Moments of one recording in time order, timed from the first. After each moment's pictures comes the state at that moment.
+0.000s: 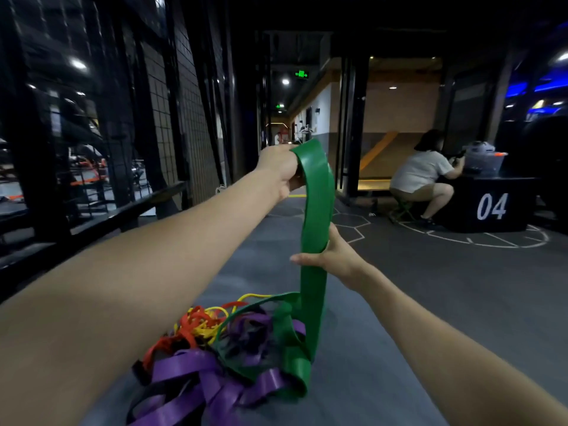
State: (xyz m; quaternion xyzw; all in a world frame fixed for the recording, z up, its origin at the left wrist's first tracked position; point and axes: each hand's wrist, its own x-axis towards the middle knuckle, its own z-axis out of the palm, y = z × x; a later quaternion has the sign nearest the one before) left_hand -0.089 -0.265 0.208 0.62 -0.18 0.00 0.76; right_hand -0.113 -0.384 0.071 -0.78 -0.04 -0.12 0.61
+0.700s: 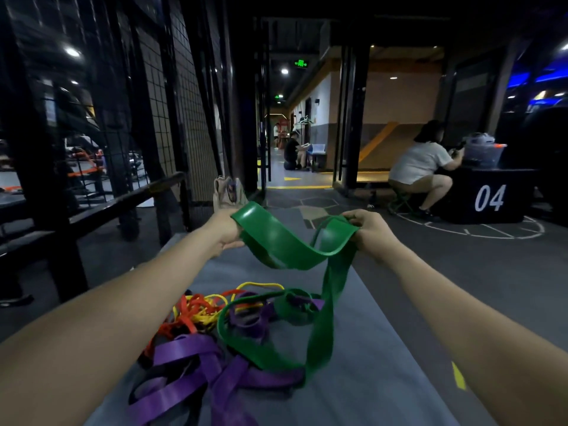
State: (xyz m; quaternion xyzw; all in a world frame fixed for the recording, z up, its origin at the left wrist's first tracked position) left_hand -0.057 -0.185 0.099 0.75 -0.06 -0.04 0.66; right_hand -0.127 -0.432 0.082 -0.84 0.02 -0.22 0.49
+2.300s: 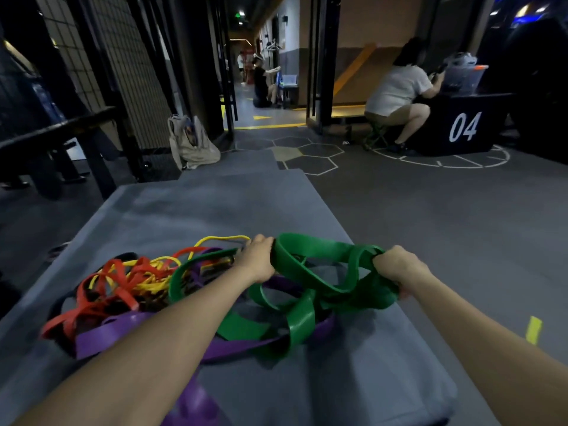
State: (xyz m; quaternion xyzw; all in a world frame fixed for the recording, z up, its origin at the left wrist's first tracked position) left_hand -0.002 -0.301 -0.099 0.96 -0.25 -0.03 0.14; right_hand -0.138 -0.512 -0.058 -0.86 0.41 0.04 0.30
